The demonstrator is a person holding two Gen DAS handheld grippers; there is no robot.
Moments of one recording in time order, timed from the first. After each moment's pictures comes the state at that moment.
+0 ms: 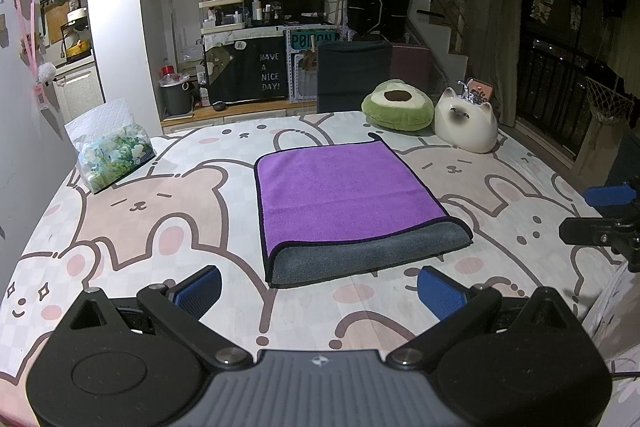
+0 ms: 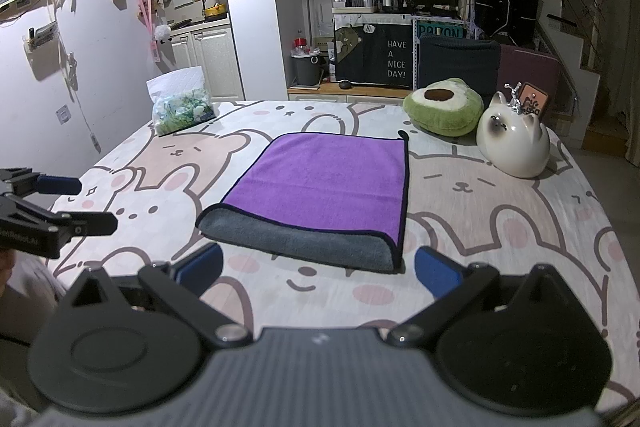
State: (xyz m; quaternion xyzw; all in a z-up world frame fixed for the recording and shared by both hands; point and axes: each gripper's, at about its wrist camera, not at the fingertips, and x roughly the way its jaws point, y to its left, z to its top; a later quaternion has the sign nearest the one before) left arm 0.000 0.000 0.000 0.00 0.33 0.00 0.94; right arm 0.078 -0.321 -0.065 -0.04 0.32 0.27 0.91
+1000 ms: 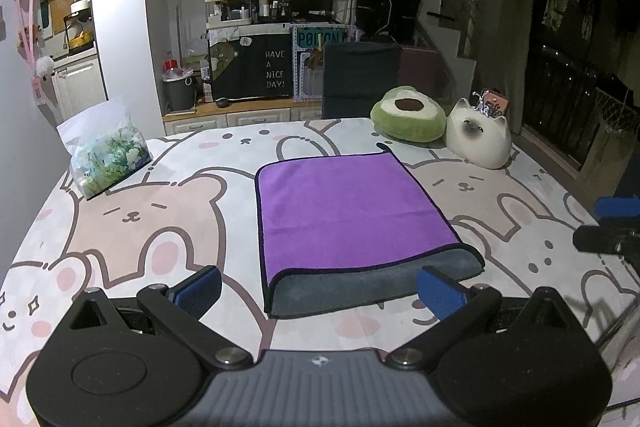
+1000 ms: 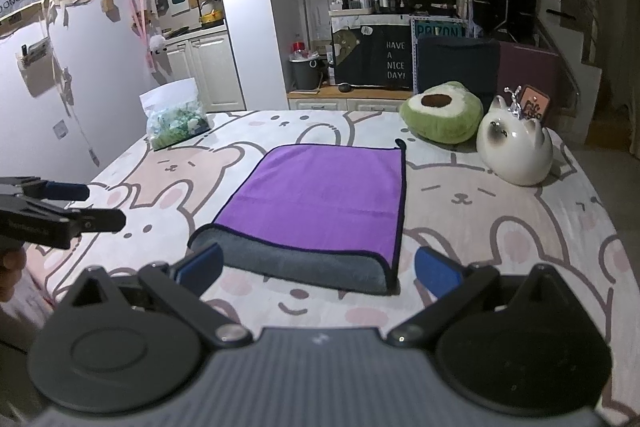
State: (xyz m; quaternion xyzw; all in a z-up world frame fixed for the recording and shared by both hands) left arm 0.049 0.004 0.003 -0.01 0.34 0.01 0.94; right arm 0.107 -0.326 -0.061 -0.02 0.31 0.27 0.91
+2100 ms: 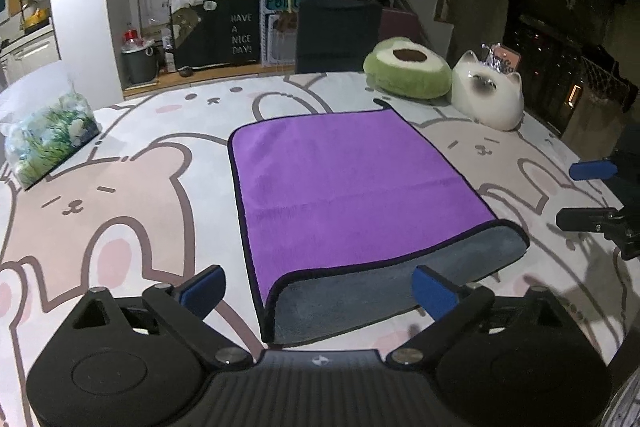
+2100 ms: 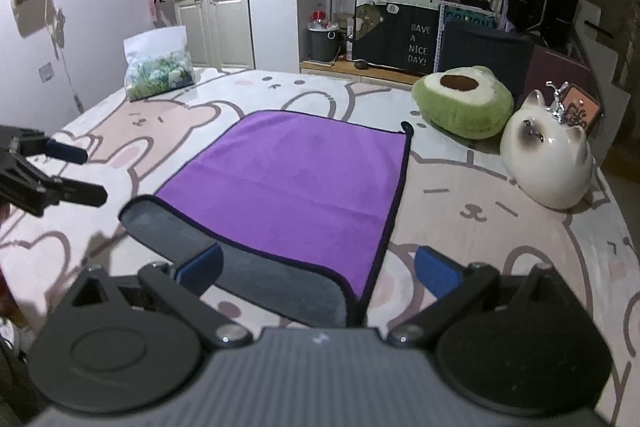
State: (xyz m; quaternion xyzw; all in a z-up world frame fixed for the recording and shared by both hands) left arm 0.140 0.044 -0.076 -0.01 0.38 -0.05 0.92; right arm 0.198 -0.308 -0.126 -0.10 0.33 0.30 0.89
